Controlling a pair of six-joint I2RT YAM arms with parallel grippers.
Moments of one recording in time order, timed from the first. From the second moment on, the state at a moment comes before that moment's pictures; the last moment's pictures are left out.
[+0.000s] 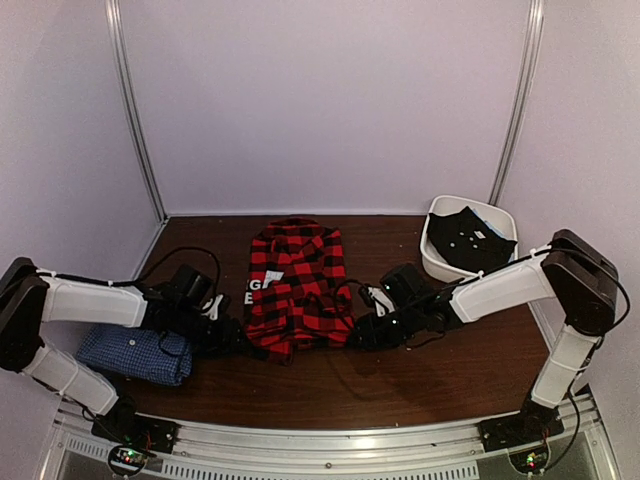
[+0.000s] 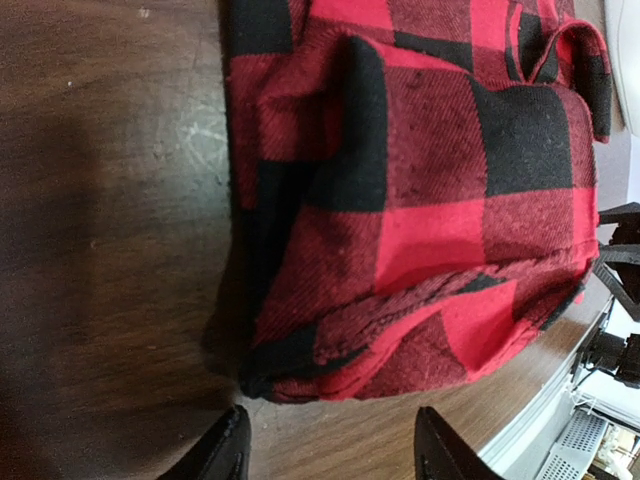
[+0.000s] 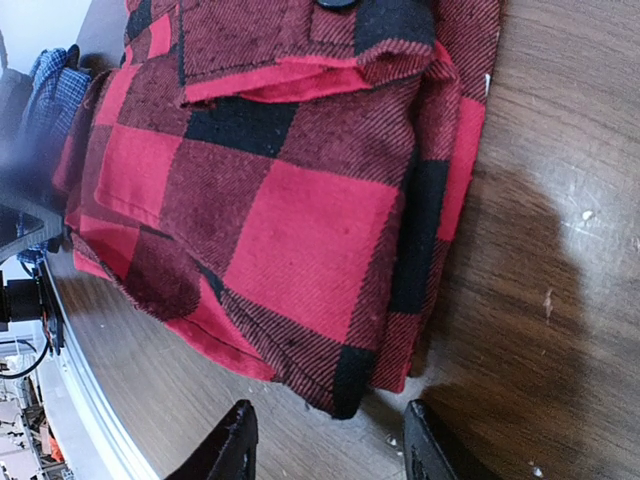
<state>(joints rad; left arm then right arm) -0.58 1.39 0.57 -0.23 0.39 -0.73 0.81 1.74 0.84 0.02 -0.32 0.65</state>
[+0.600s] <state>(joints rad) -0.59 1.39 0.58 -0.18 0.41 -0.76 0.82 1.74 0.86 0.05 -0.32 0.66</state>
